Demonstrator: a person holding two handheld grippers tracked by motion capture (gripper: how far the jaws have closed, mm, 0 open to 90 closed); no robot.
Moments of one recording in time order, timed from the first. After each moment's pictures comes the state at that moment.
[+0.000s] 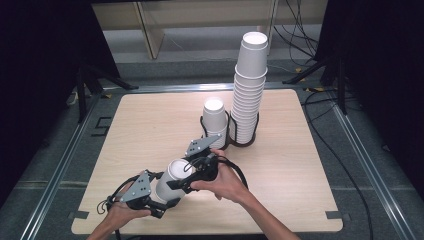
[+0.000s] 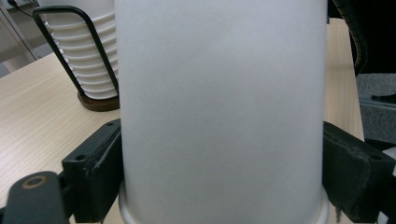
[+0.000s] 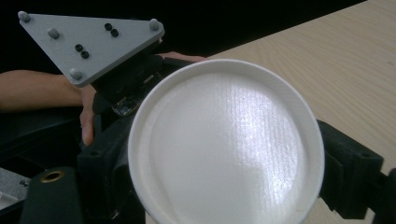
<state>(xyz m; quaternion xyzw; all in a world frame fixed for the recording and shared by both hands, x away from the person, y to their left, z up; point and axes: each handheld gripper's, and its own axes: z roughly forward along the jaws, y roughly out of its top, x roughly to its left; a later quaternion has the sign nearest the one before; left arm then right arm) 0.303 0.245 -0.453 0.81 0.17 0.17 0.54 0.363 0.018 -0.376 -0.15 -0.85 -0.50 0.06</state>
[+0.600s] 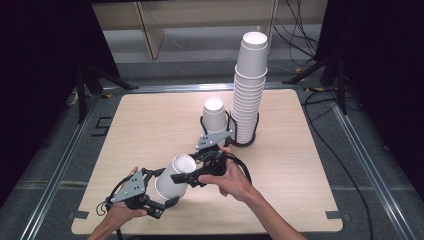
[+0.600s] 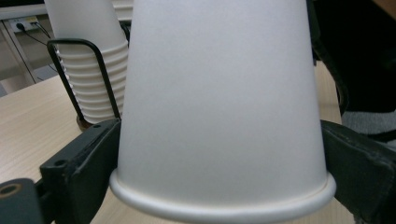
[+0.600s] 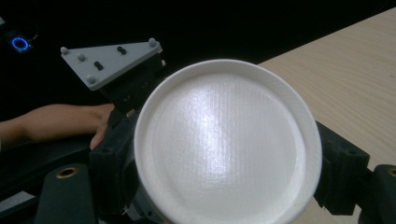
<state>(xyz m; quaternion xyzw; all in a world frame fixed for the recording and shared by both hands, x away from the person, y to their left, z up) 0.302 0.251 -0.450 0.76 0.18 0.16 0.60 0.370 -0.001 -0.374 -0.17 -0.81 -0.55 0.10</state>
